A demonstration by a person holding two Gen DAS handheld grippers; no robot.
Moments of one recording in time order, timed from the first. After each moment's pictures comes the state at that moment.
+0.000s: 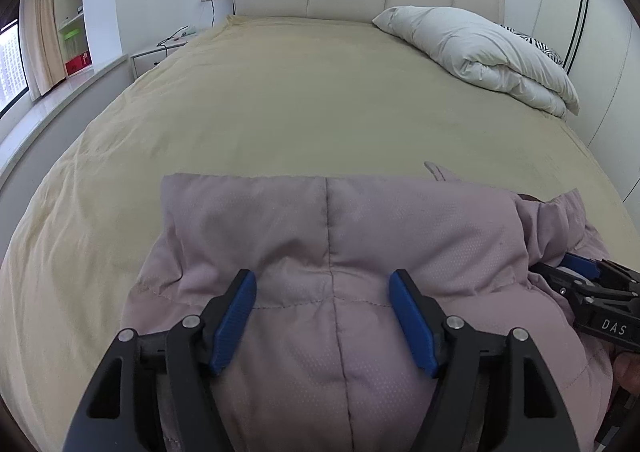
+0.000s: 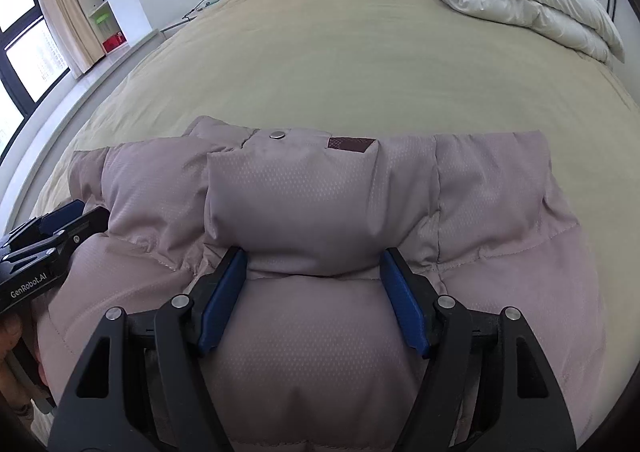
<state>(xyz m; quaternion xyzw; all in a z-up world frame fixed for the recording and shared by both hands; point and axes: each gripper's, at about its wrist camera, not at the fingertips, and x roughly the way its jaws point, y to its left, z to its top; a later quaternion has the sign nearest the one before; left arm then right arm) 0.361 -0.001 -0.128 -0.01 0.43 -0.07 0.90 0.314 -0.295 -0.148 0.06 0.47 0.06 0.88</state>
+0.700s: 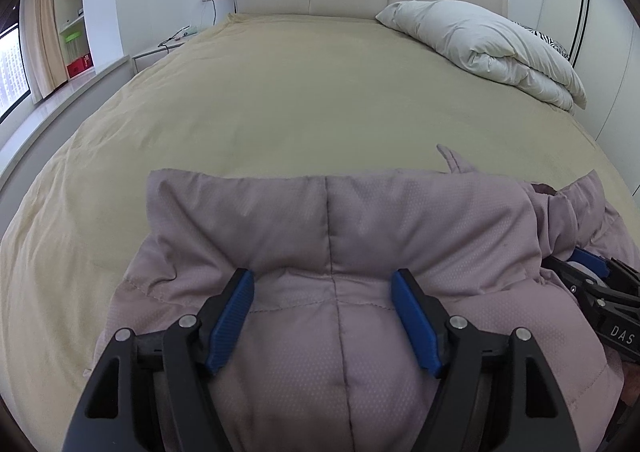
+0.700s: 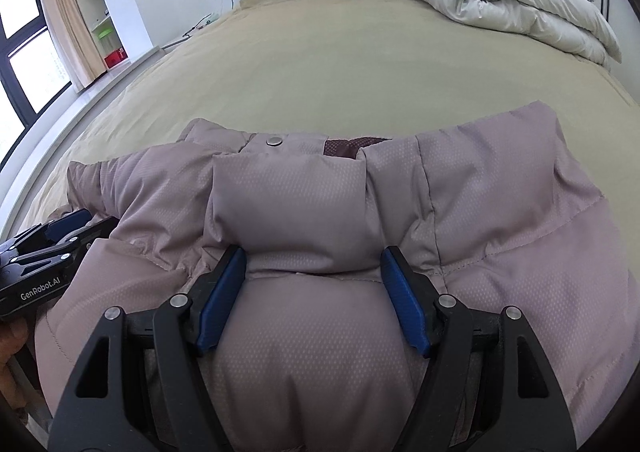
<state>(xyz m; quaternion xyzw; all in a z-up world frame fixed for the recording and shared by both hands) 0.367 -0.010 -0.151 0.00 0.43 -0.05 0.90 0.310 -0.291 -0.179 0.07 0.43 0.06 0.90</state>
